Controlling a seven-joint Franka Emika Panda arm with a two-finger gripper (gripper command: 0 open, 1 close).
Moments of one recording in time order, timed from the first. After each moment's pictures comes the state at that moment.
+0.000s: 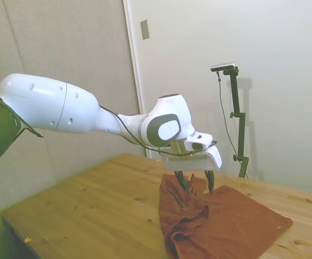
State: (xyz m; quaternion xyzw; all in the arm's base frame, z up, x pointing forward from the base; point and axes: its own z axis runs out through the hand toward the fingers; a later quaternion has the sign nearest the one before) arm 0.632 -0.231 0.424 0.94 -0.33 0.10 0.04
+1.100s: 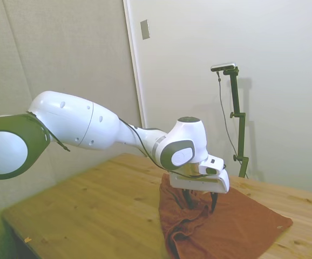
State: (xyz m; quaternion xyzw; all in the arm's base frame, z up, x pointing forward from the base) arm 0.651 -0.245 0.357 0.95 -0.30 0.07 -0.02
